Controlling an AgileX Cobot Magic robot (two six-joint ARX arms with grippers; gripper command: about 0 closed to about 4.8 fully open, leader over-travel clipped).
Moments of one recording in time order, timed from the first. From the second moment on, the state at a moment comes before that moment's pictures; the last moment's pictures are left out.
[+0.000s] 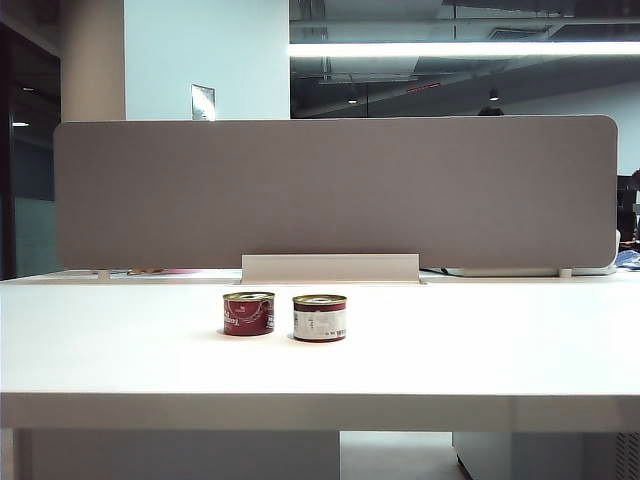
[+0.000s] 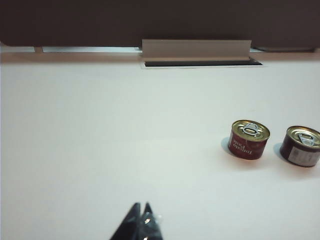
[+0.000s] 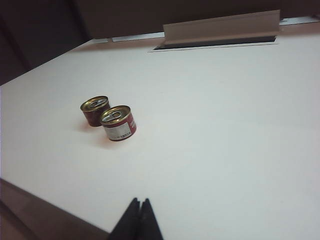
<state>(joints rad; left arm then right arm) -0.03 0.00 0.00 -0.08 0.18 -0.01 0.04 0.00 0.01 -0.12 -0.45 0.16</state>
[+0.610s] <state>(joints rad) -0.03 0.00 0.00 -0.09 0.18 -0.02 0.04 0.29 0.35 -0.09 -0.34 0.15</state>
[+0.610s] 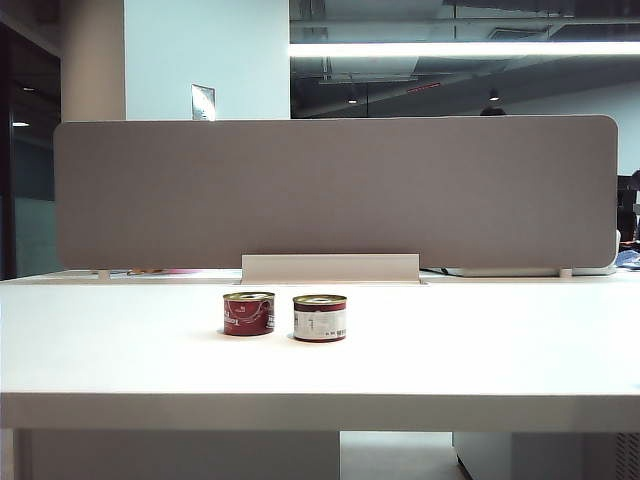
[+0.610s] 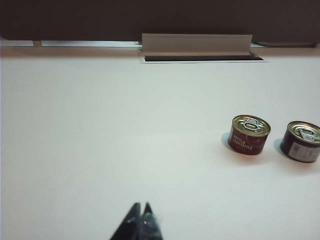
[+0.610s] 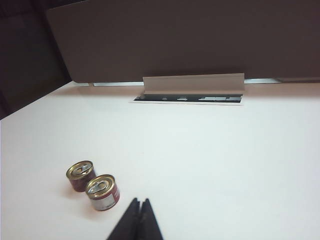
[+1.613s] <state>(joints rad) -0.03 0.00 0.00 -0.09 0.18 -0.02 0.44 1.47 0.82 0.17 -0.31 -0.05</state>
